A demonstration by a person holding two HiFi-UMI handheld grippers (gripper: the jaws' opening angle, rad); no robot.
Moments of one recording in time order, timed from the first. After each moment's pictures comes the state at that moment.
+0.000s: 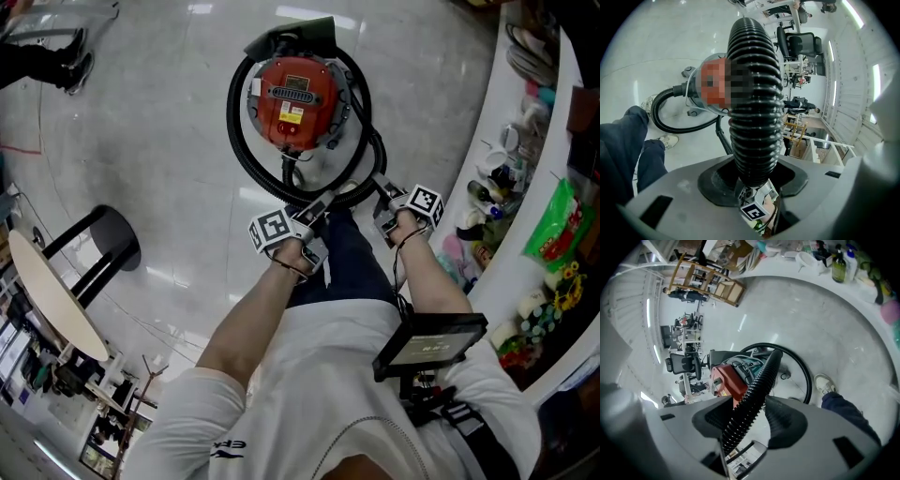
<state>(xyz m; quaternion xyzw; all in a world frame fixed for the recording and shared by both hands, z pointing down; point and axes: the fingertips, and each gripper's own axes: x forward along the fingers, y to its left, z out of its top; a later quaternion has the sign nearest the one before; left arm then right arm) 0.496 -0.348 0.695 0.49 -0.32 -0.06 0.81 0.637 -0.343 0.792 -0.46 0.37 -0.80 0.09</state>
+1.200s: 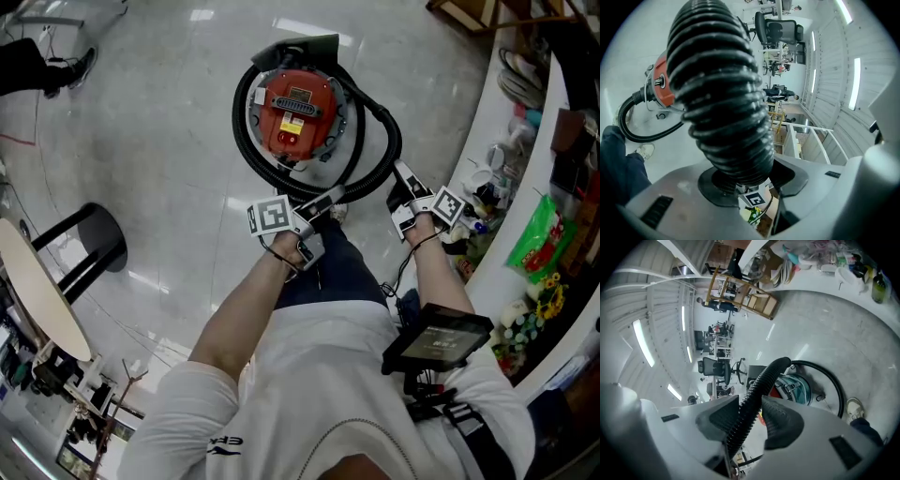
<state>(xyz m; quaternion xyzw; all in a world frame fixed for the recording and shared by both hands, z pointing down) 0.530 -0.405 0.625 0.59 -0.22 -0.08 0.78 0.686 -0.443 0.688 -0.45 0.51 -0.71 0.19</state>
